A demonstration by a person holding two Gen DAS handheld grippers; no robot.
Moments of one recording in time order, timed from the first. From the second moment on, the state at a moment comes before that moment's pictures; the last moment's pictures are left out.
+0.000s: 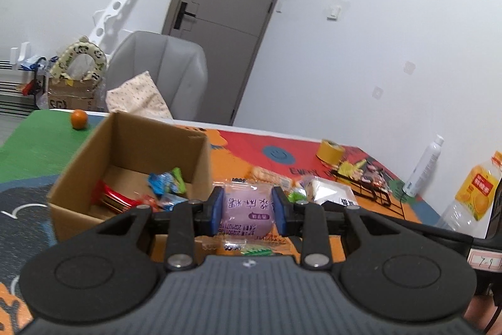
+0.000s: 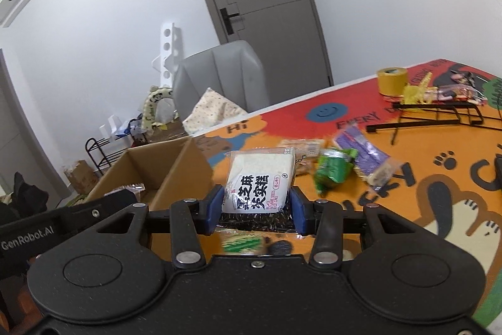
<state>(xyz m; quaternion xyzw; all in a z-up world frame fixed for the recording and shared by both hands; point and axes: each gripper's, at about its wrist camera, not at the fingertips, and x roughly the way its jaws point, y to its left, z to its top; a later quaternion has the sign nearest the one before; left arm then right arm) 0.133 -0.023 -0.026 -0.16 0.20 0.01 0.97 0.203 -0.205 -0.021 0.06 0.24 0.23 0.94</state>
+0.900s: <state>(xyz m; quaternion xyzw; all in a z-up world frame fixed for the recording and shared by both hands) 0.166 0.073 -0.024 -0.18 0.18 0.08 0.96 0.224 -0.103 -0.011 0.04 0.24 0.30 0.92</state>
